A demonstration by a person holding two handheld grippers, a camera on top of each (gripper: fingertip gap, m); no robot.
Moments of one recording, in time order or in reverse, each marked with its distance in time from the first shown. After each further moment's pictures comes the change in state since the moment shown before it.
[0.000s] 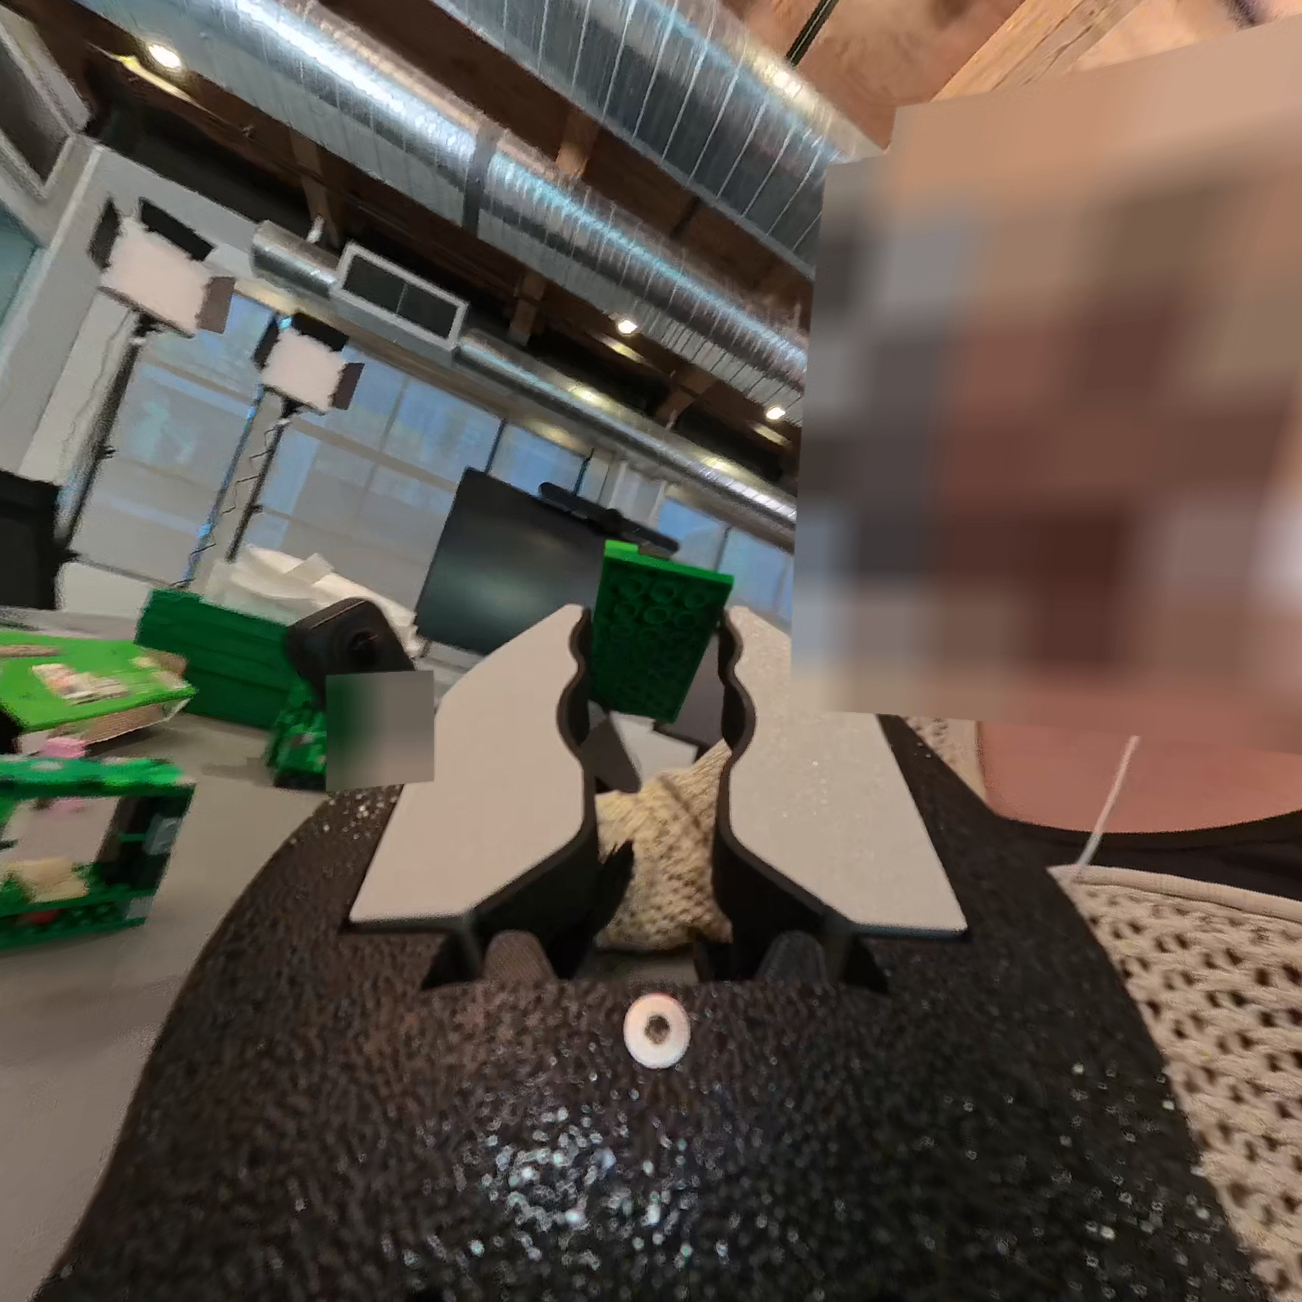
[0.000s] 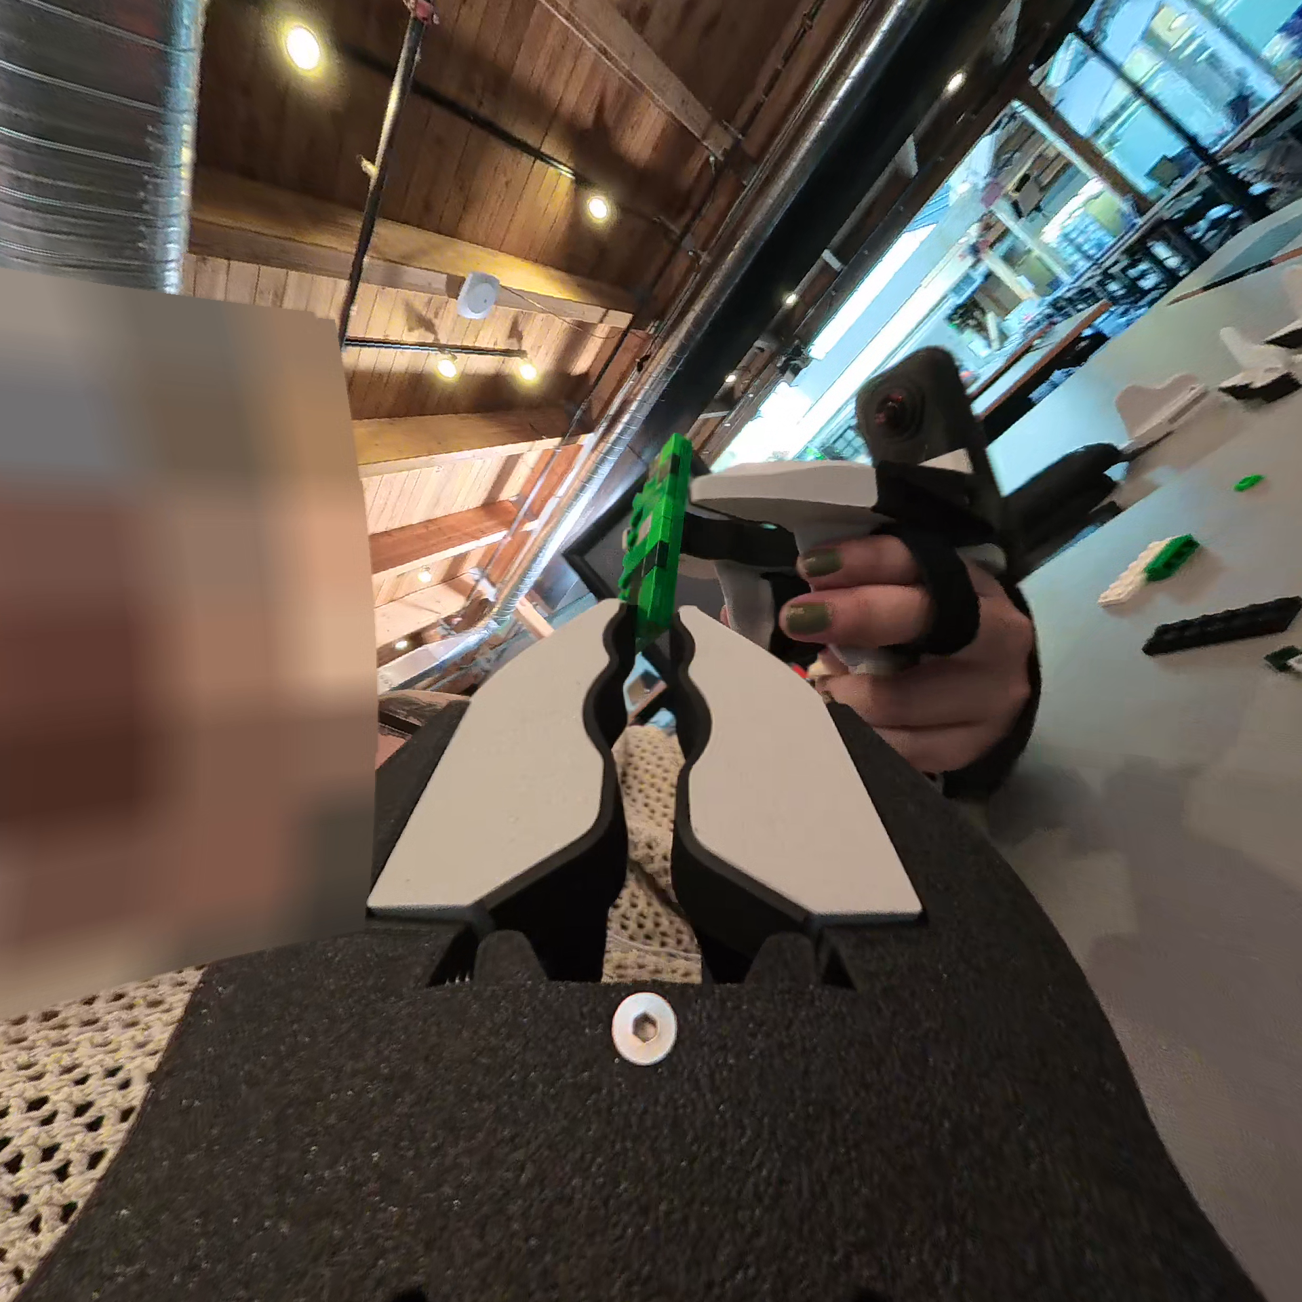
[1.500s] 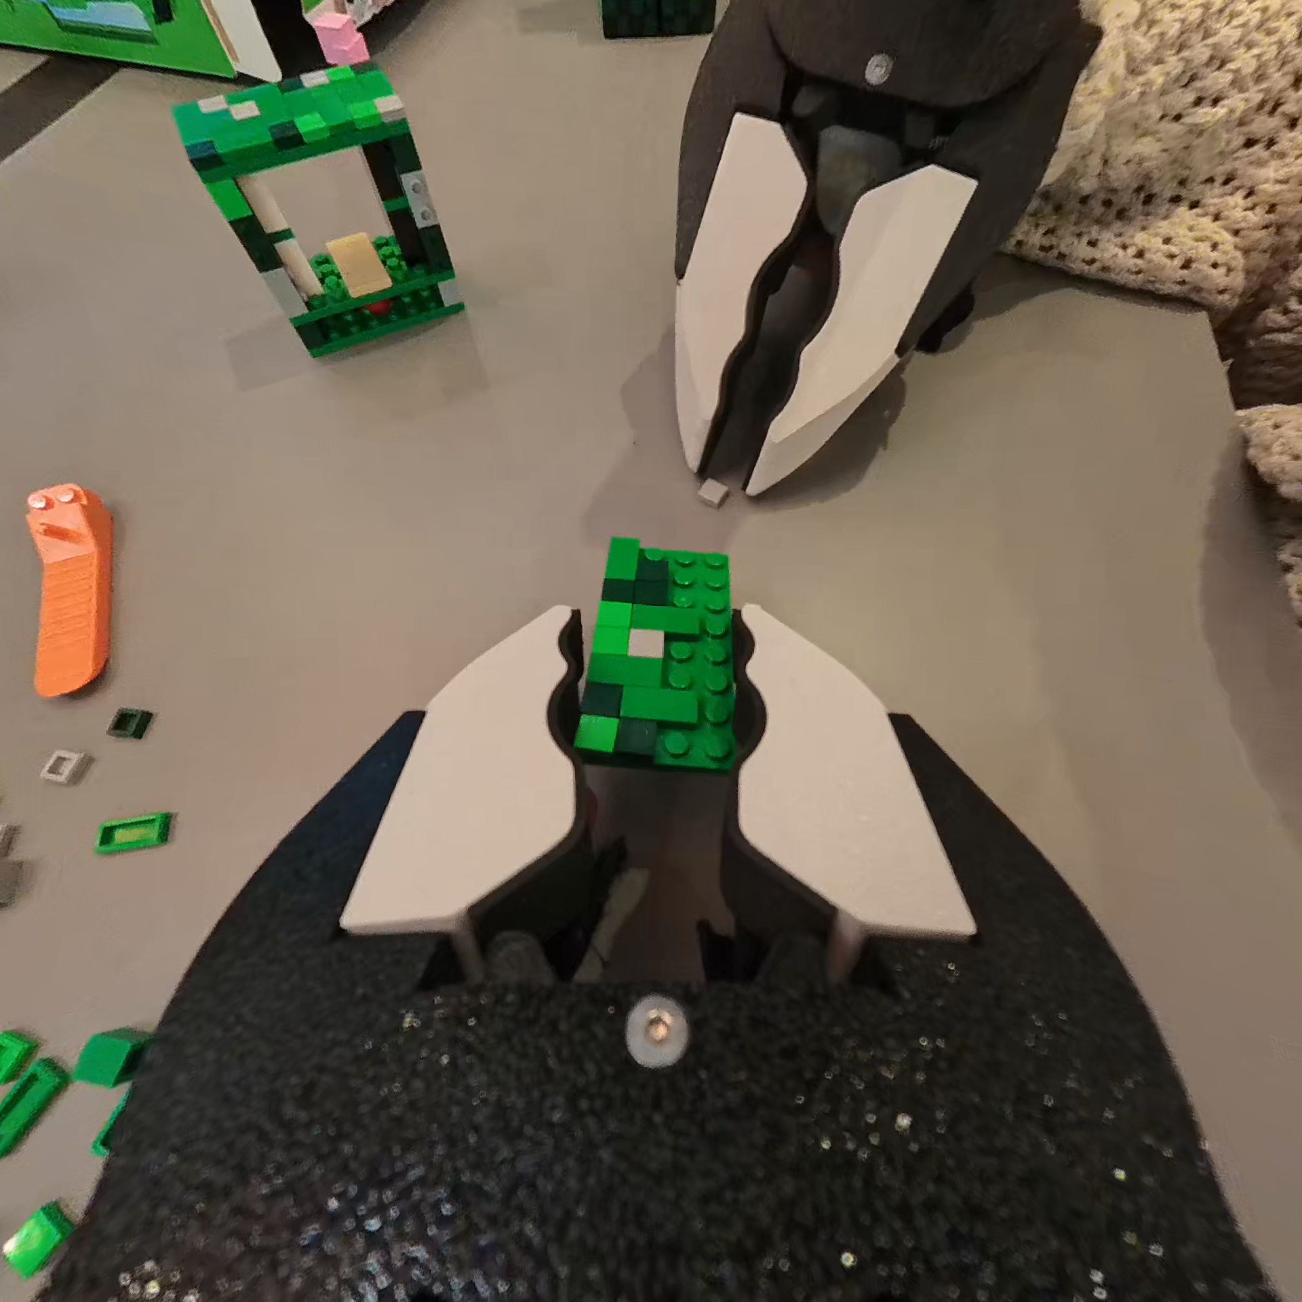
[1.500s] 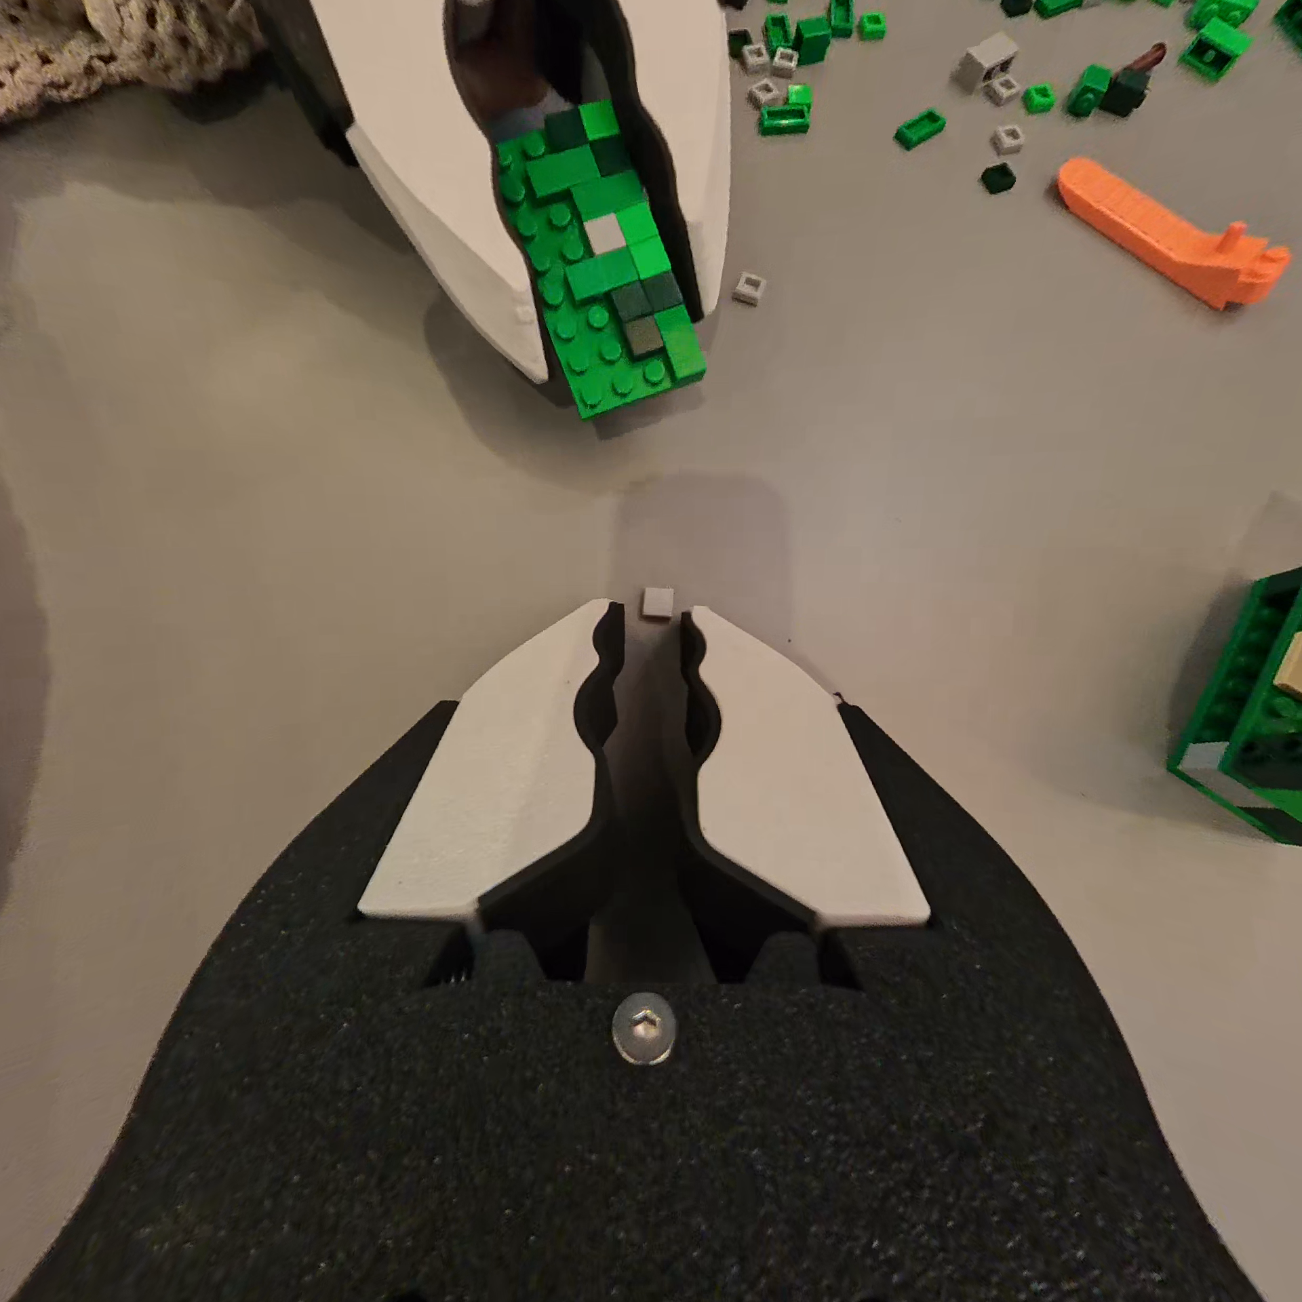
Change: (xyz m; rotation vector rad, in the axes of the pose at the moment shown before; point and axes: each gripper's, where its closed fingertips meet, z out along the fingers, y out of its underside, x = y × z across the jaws) left arm -0.075 0.132 -0.070 -1.121 -0.639 0.332; right arm 0.082 0.074 -0.136 -0.900 0.953 -0.691
